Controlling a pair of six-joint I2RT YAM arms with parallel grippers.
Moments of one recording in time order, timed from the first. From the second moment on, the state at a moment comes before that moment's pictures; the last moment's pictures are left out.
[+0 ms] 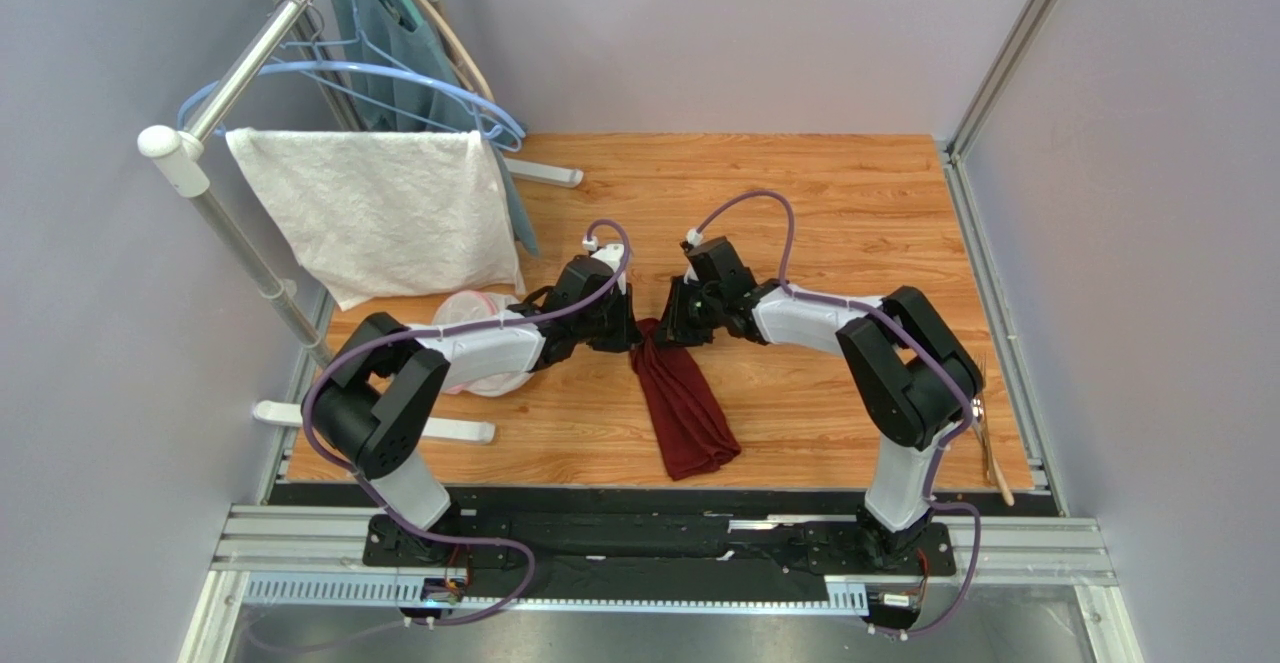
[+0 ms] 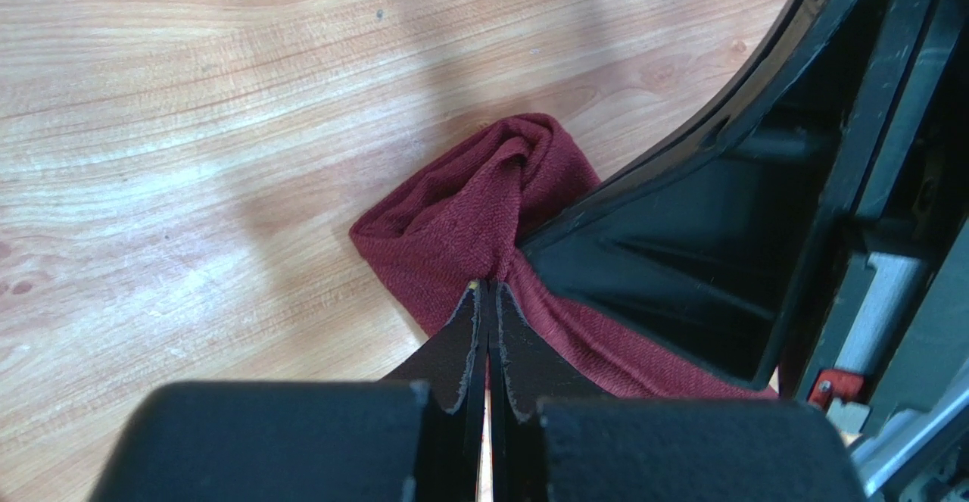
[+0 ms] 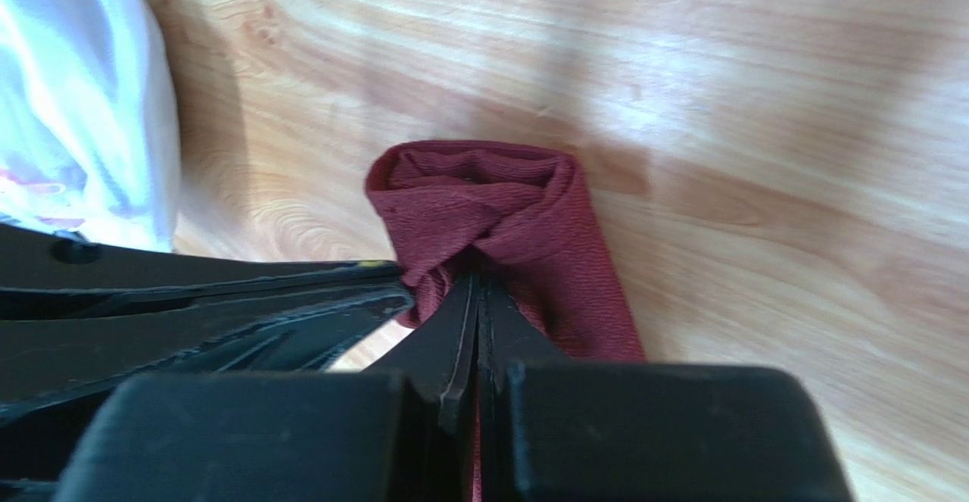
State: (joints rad) left arm -0.66 1.65 0.85 0.09 0.10 -0.51; right arm 0.61 1.83 1.04 -0.05 -0.29 0.72
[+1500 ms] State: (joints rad) left arm -0.65 1.62 0.84 0.01 0.09 -0.53; right arm 0.60 2.02 0.92 0.51 -0.53 1.04
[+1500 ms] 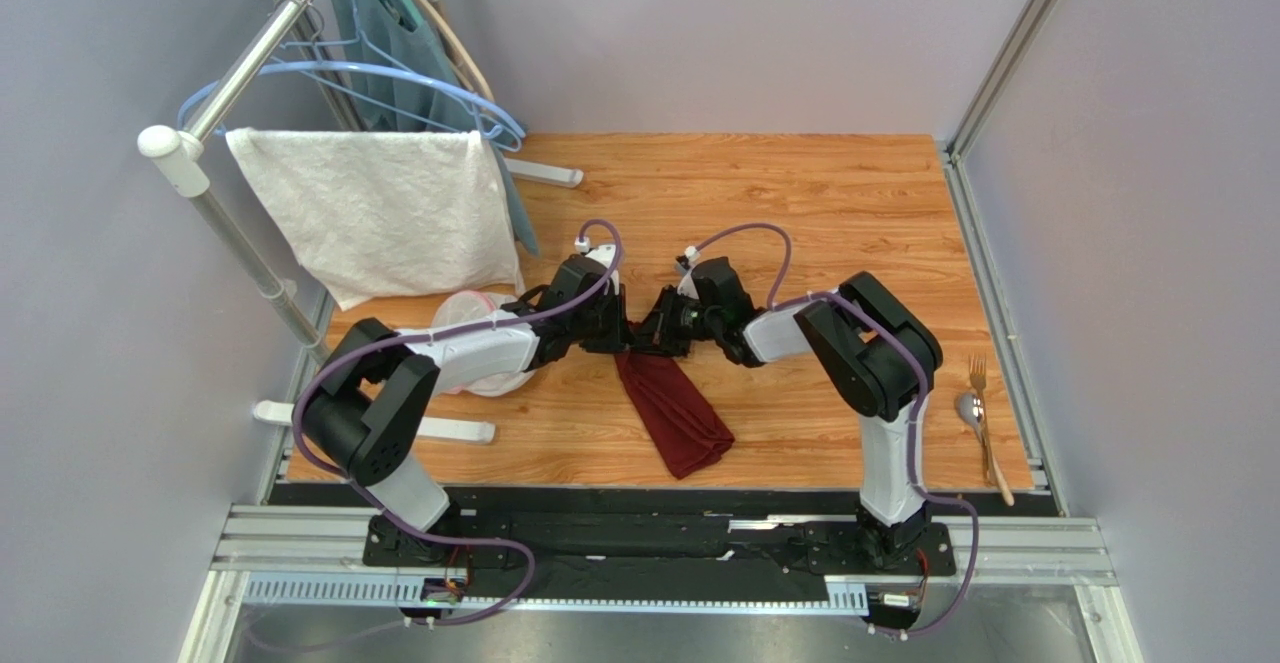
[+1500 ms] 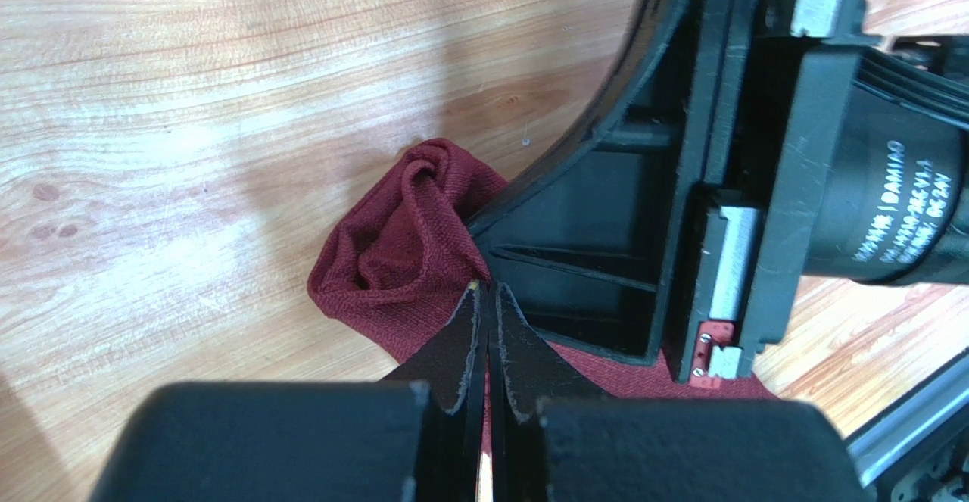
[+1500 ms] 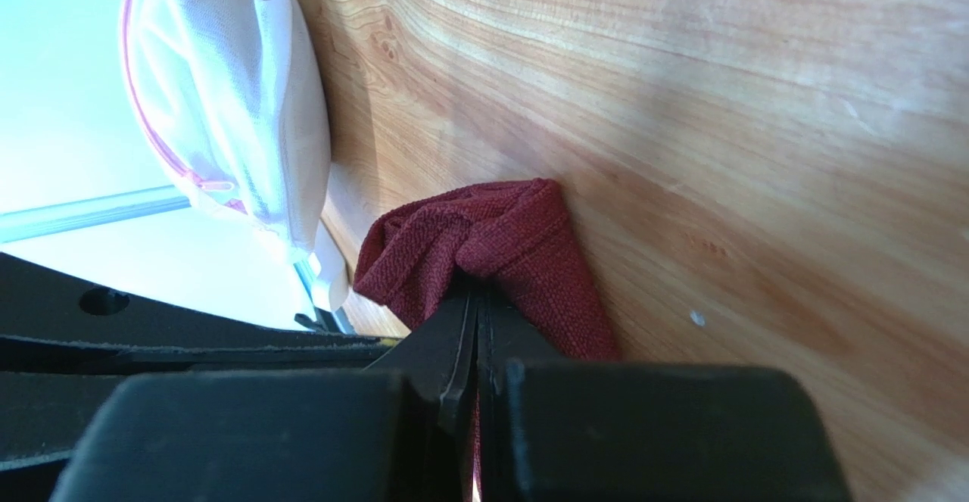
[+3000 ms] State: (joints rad) left arm -0.66 1.51 0.87 -0.14 0.07 -0.47; right arm 0.57 1.84 0.88 0.31 -0.55 0.97
